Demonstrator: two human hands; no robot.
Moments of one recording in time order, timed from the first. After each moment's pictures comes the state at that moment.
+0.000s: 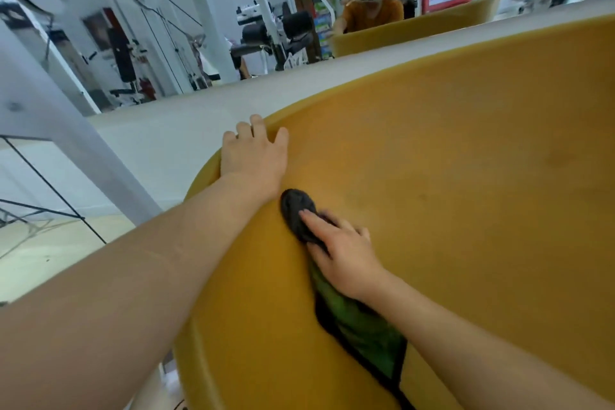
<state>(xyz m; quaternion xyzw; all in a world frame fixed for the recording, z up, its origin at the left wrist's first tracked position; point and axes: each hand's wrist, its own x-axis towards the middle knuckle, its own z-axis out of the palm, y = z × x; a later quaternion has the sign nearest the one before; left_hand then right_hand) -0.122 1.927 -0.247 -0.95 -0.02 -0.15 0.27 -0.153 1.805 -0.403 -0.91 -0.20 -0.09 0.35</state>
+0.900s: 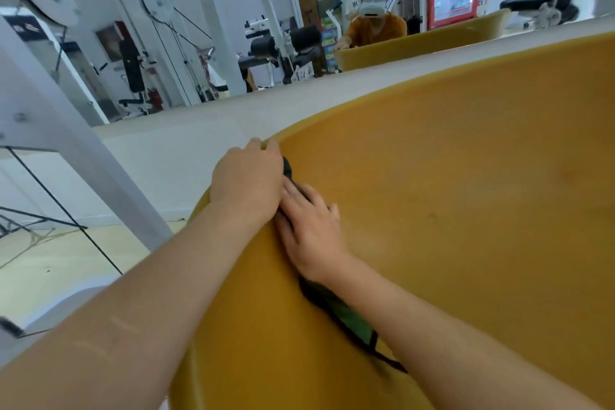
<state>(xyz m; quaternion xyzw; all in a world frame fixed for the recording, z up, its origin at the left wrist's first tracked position) -0.135 1.946 -0.233 -0.96 -0.01 -0.22 0.18 -0.116 1.869 -0.352 -0.86 -0.25 -0.26 0.36</state>
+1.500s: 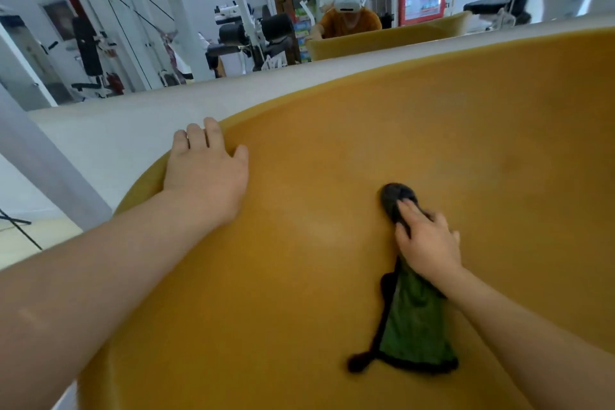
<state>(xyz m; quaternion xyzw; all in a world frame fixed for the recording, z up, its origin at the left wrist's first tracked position) -0.137 1.927 -0.249 -0.94 -0.03 -0.11 0.33 -0.096 1.665 -0.445 -0.97 0.06 -0.09 0.24</state>
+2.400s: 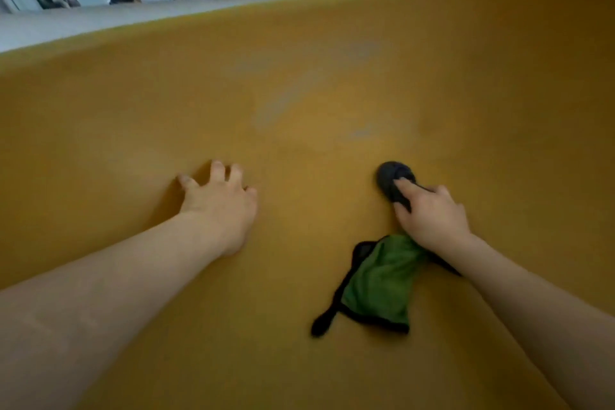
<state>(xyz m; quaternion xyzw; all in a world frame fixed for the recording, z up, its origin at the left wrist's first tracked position) -0.106 1.814 -0.365 -0.95 0.10 0.11 0.29 -0.120 1.537 -0.447 -0.99 0.09 0.00 0.13</state>
